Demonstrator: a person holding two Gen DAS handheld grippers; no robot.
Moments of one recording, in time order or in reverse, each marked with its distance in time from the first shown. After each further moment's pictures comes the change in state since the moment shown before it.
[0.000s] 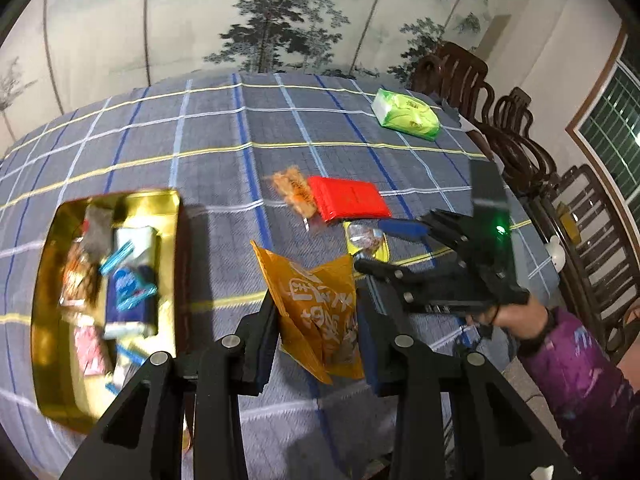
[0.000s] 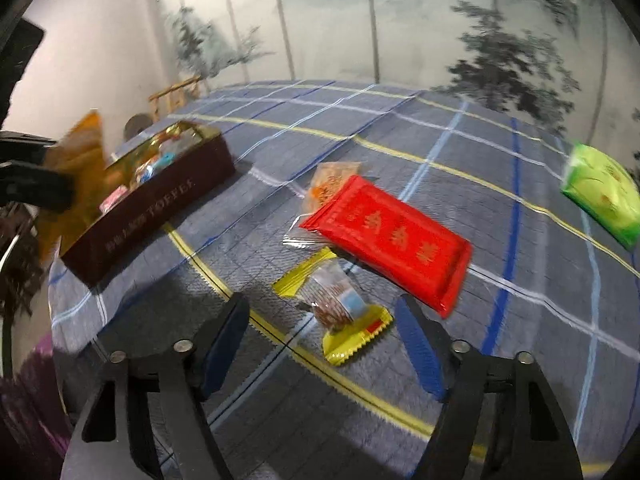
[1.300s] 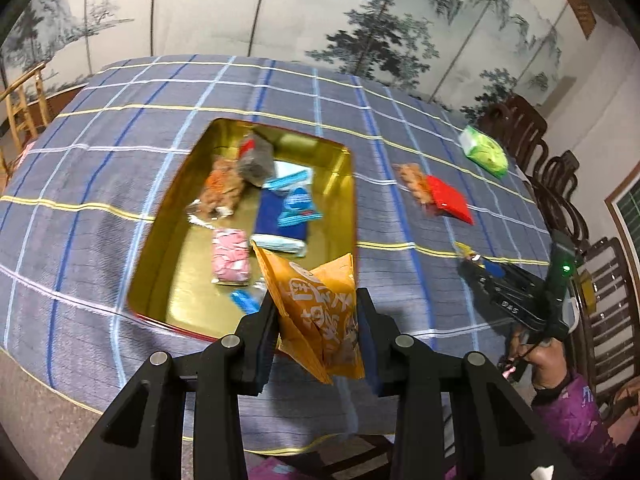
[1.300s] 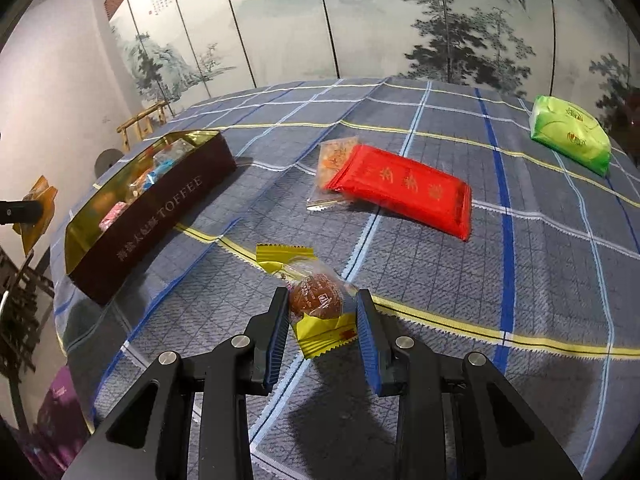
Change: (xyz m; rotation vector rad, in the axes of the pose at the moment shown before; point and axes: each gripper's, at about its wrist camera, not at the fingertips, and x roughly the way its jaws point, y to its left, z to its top) left arm -0.068 0.120 -0.075 -0.255 -0.057 0.117; right arm -0.017 0.039 -0.032 0.210 -0.041 -0.111
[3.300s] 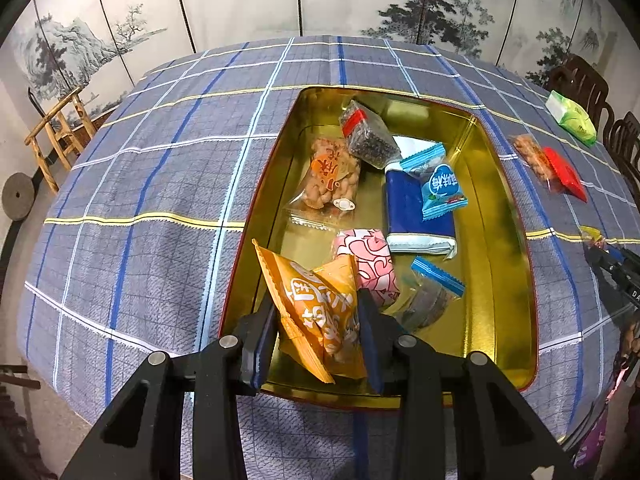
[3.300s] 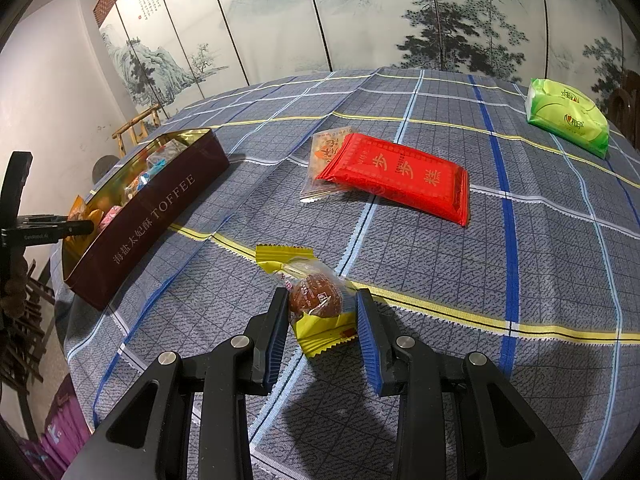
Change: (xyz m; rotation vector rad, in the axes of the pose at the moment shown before) left arm 0.060 0.055 0.005 0.087 0.040 0.293; right arm 0.004 -0.004 -0.004 0.032 0.009 0.004
